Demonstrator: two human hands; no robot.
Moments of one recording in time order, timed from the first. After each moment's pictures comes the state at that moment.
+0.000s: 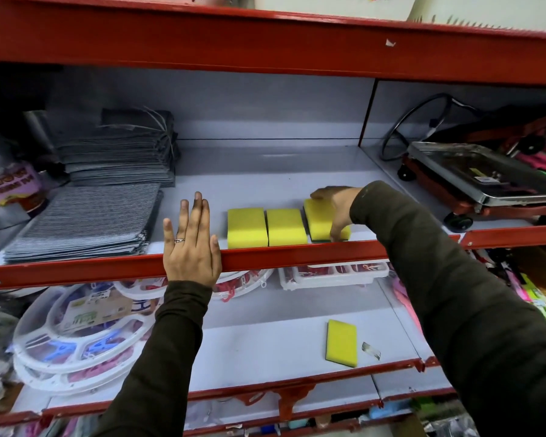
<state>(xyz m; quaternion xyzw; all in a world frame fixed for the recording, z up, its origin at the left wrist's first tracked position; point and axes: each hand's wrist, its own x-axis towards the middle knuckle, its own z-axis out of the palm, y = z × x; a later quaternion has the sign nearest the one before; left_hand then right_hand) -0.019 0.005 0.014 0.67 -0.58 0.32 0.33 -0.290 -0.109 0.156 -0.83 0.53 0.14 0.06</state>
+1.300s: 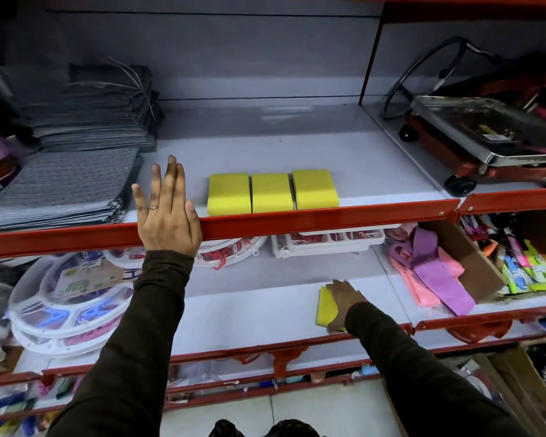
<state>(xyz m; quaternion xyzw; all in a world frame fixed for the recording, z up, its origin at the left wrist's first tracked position) -0.018 0.000 0.009 0.68 -0.56 0.35 0.32 -0.374 -0.028 -0.136 -0.75 0.60 0.20 0.21</state>
